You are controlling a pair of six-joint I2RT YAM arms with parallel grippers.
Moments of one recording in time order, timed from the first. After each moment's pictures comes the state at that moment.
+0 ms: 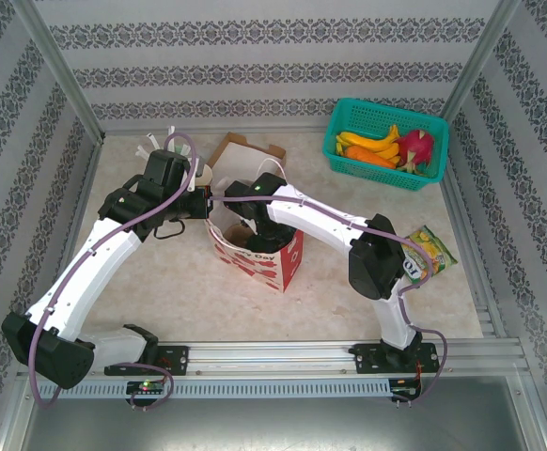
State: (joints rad) left arm -0.39 1.24 1.31 -0.88 0.10 -0.38; right arm 0.89 2.07 1.89 -1.48 0.05 0.23
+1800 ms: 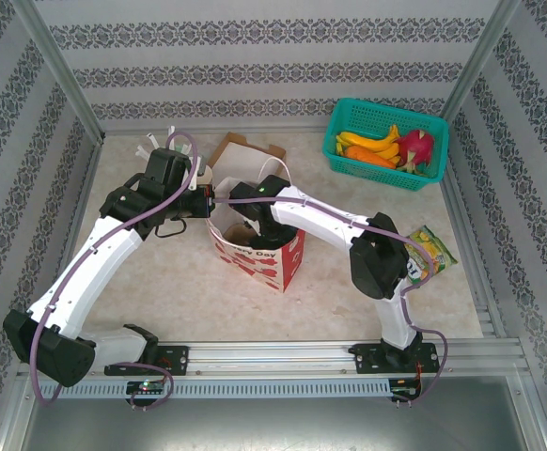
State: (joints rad) left arm -0.39 1.25 1.32 -0.88 0.12 -0.37; right arm 0.87 2.06 1.80 -1.40 0.02 0.23
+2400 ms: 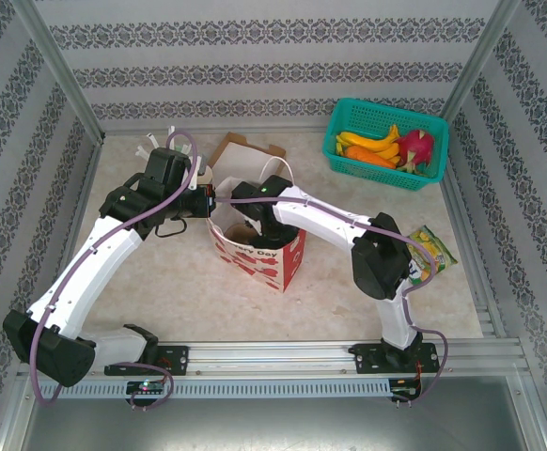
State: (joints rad) left arm -0.39 1.25 1.33 -0.88 0.14 -0.37; right arm 0.86 2.05 1.77 -1.38 0.01 0.23
